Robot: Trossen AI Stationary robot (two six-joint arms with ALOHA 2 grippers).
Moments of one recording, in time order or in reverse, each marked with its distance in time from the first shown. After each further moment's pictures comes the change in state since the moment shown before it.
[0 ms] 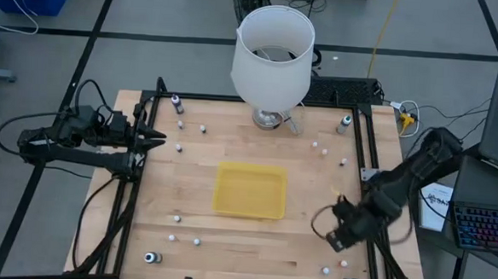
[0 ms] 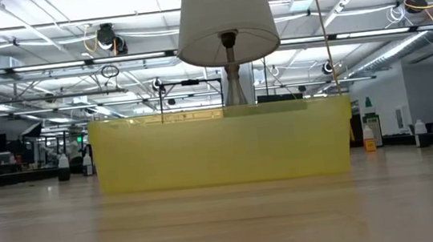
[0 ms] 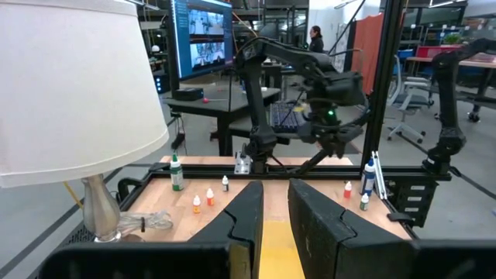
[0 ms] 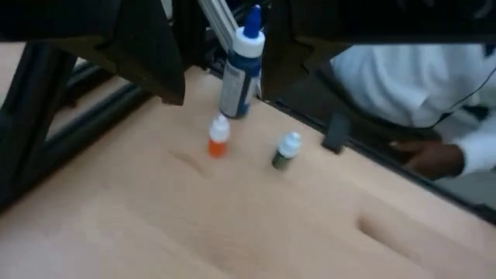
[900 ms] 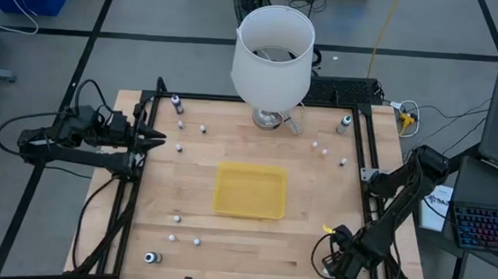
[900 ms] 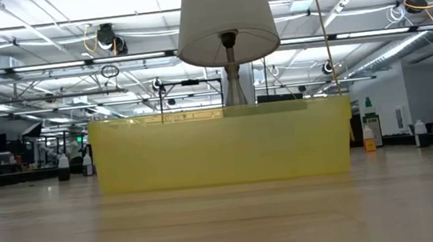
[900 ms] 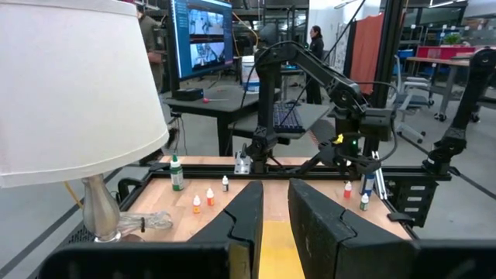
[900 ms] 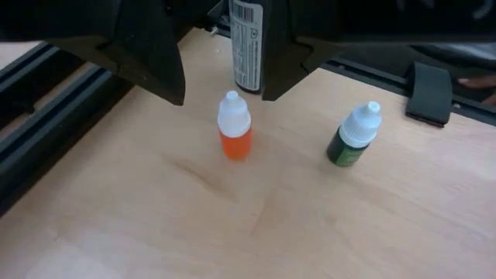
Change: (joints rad) left arm 0.000 0.000 0.000 0.000 0.000 0.000; right arm 0.198 0.325 0.000 0.169 0.026 0.209
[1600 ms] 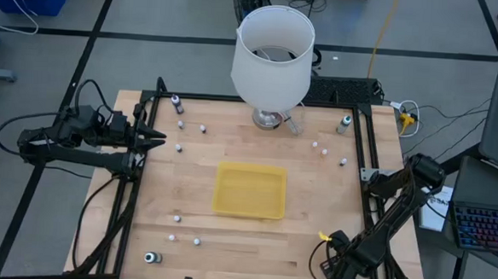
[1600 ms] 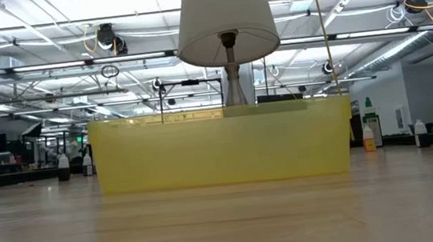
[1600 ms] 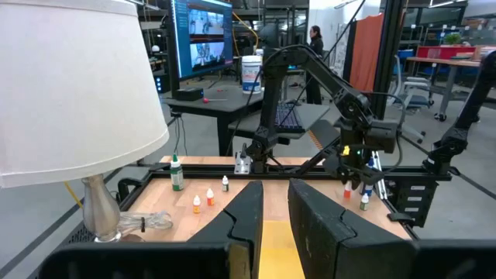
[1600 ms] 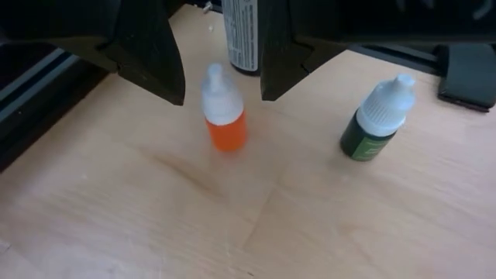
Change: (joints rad) left arm 0.000 0.000 0.000 0.000 0.000 0.000; right arm 0.019 0.099 0.000 0.057 -0.001 -0.004
